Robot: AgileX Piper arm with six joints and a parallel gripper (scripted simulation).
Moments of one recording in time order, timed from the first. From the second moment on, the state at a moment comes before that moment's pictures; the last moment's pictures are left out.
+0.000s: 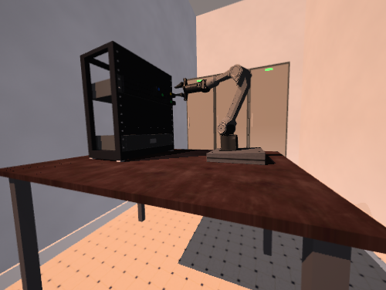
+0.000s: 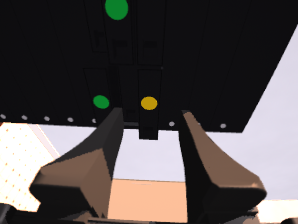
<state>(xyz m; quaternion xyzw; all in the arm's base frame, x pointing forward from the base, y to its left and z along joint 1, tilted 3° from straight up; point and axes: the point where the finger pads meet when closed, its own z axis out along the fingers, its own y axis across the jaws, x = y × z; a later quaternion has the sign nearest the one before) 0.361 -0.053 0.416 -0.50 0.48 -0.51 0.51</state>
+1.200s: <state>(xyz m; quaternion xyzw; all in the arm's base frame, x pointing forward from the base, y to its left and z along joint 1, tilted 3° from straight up) 0.276 -0.055 0.413 -0.50 0.48 -0.51 0.51</state>
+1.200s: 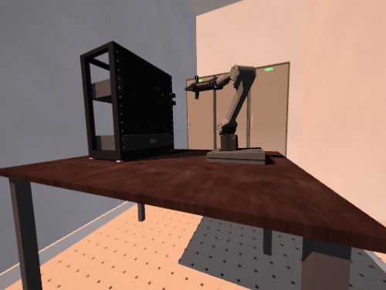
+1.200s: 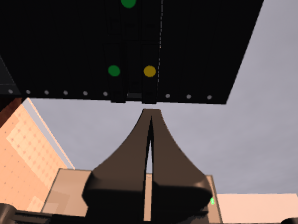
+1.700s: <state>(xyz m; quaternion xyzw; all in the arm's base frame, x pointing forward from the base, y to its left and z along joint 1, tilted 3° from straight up) 0.269 -0.054 0.413 -0.50 0.48 -0.51 0.51</state>
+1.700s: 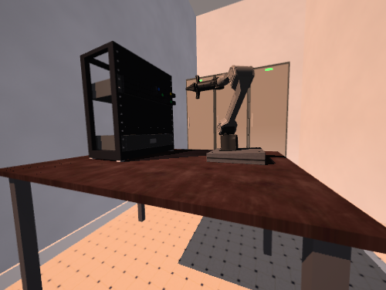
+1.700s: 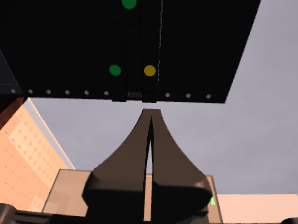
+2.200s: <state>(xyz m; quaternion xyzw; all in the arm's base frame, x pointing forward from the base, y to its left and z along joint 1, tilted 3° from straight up) 0.270 -0.052 0.423 -0.47 0.48 -0.51 0.54</state>
